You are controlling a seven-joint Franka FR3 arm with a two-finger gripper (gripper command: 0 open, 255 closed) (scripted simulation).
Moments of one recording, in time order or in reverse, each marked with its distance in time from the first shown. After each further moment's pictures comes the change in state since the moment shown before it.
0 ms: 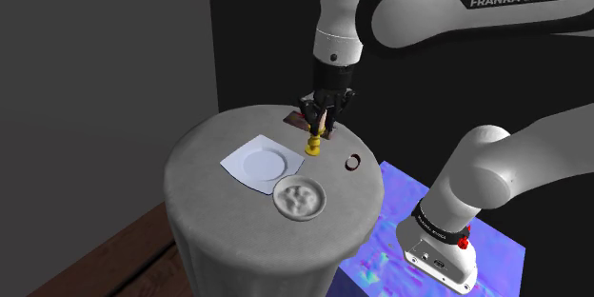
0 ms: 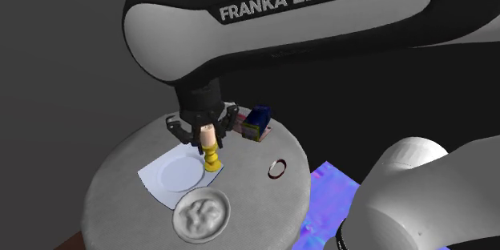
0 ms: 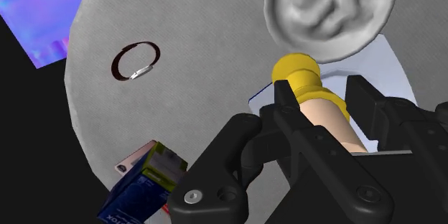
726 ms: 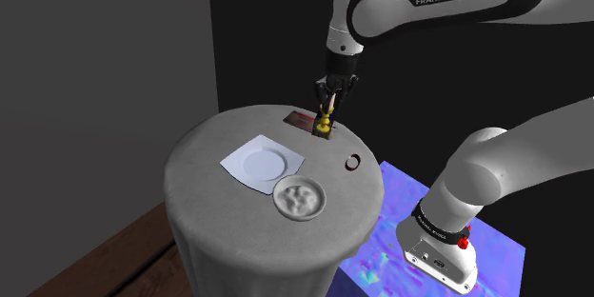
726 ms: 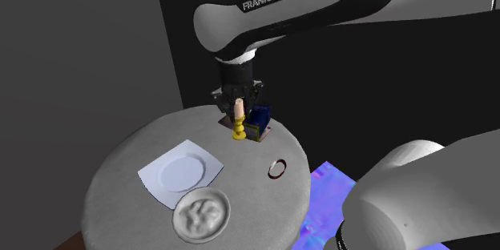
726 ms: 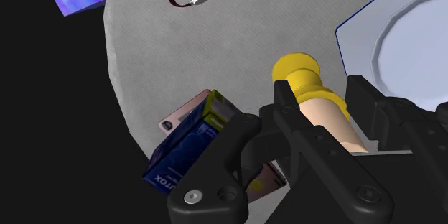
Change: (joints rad) arm -0.127 0.077 -0.193 -0.040 -0.134 0.097 -0.248
